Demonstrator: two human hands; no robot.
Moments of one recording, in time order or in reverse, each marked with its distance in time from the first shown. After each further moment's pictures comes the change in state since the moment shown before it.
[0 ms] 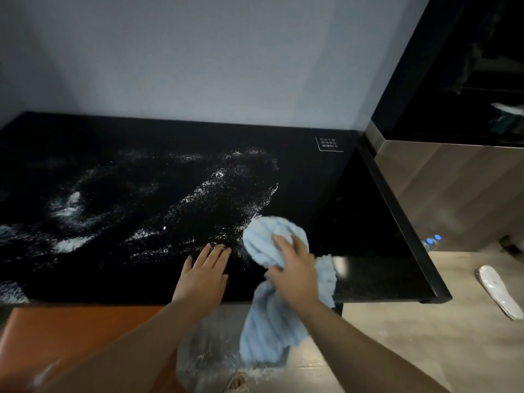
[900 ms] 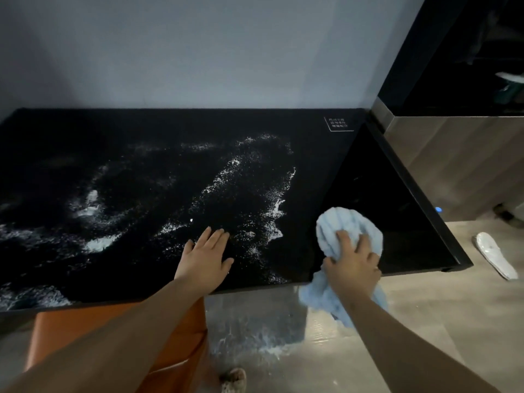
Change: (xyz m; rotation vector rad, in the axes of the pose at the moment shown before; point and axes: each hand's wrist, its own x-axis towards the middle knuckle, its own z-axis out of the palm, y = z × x) left_hand 0.003 -0.073 -0.021 -0.027 -0.079 0.079; right_hand -0.026 0.006 0.001 -0.237 0.173 0.414
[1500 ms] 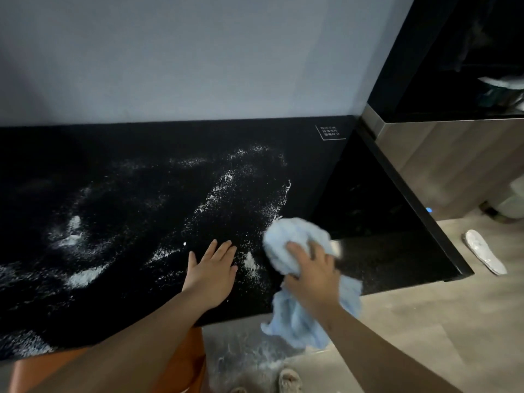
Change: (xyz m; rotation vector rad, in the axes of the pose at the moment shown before) left_hand 0.036 0.006 -0.004 0.017 -0.109 0.044; right_hand -0.001 -0.053 0.017 0.065 -0.112 -0.285
